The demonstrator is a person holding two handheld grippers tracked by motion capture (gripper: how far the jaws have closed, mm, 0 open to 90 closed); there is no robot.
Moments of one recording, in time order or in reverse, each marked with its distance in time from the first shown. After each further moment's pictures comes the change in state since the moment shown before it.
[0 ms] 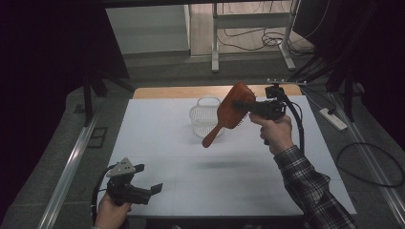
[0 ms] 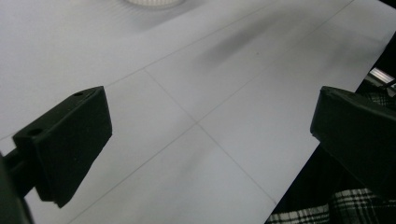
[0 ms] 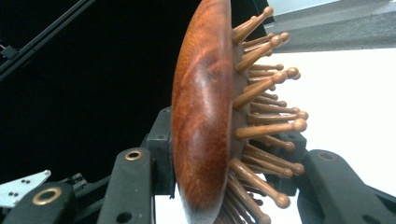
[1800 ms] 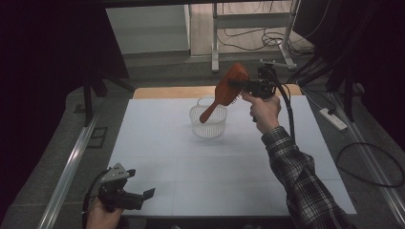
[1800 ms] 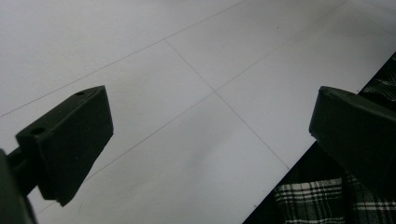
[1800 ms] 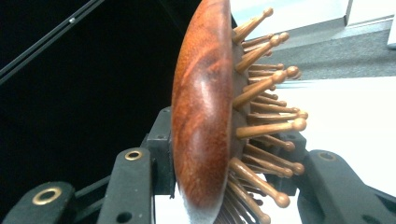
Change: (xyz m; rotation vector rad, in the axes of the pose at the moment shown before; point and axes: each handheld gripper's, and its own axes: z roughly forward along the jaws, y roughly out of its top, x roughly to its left) left arm 0.000 -0.011 -0.016 0.057 0.070 -0.010; right arm -0.021 0.045 0.041 -0.090 -0.103 0.029
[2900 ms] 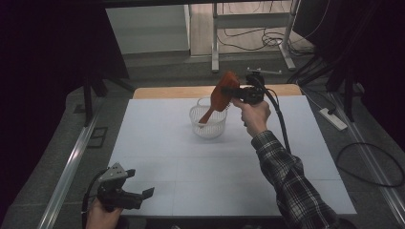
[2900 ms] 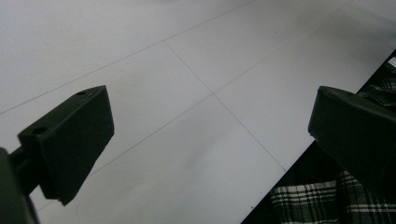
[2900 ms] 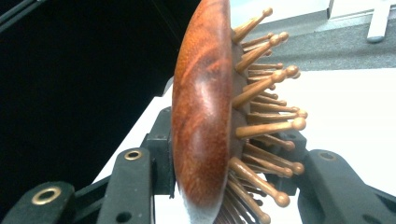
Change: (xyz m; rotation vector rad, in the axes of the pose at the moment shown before) left arm 0.003 -0.001 -0.001 -0.010 -0.016 -0.018; right arm -0.005 -0.024 0.035 0.037 -0.070 -0.033
